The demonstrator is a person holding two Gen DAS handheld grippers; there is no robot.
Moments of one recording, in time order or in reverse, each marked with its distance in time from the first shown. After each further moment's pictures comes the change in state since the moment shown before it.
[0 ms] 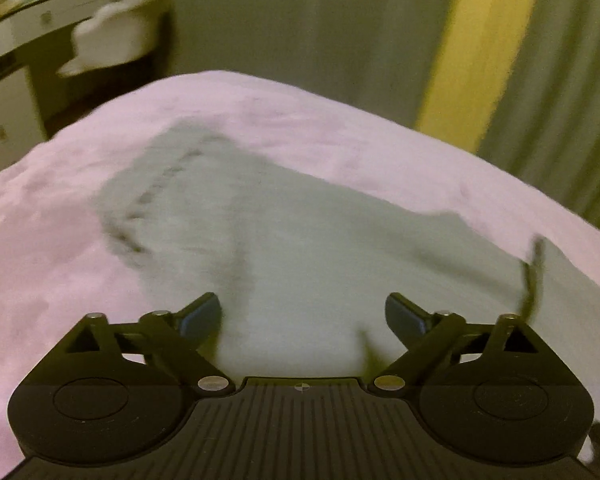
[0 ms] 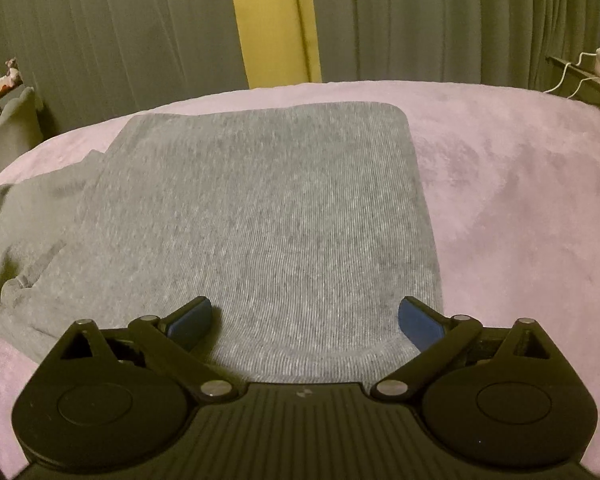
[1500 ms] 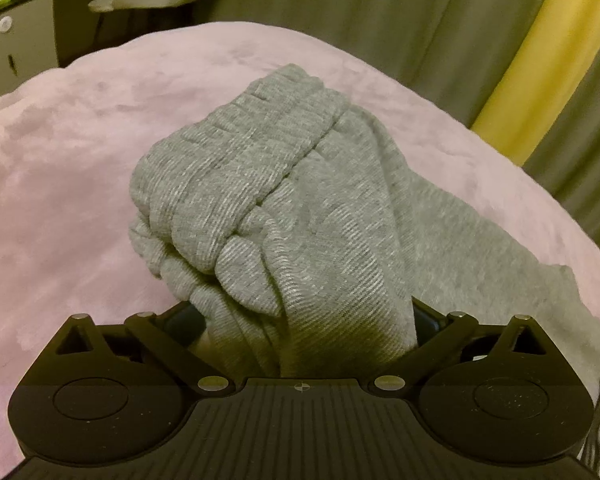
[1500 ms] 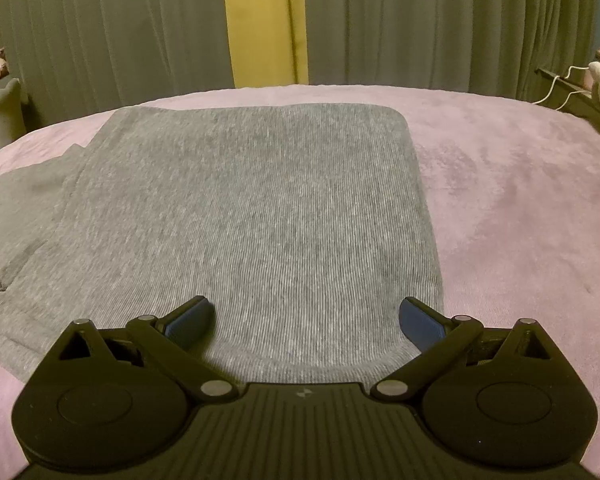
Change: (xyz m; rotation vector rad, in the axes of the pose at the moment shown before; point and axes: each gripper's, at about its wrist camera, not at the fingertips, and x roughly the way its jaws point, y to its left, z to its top) left arm 0.108 0.093 0.014 -0.153 0.058 -0.043; right arm 0.011 0.012 0.000 -0.028 -0.016 -0.072
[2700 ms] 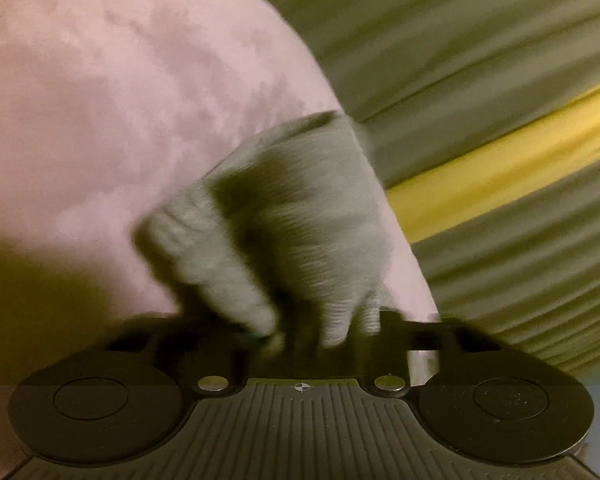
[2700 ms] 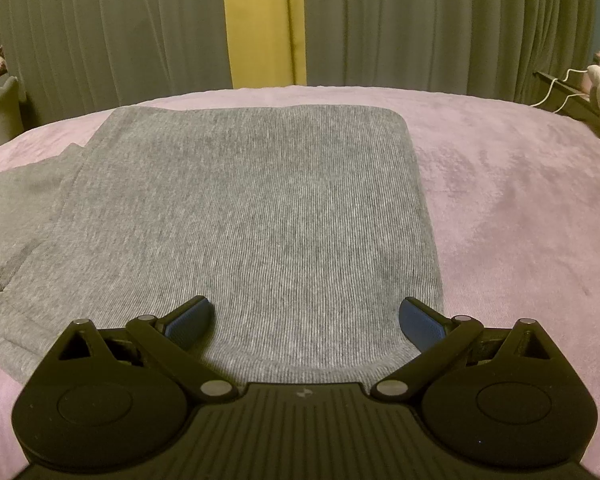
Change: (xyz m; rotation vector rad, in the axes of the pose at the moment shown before) left arm 0.030 0.078 0.012 -0.455 0.014 -0.459; right arm 0.000 0.001 0.000 -0.002 -0.001 -0.012
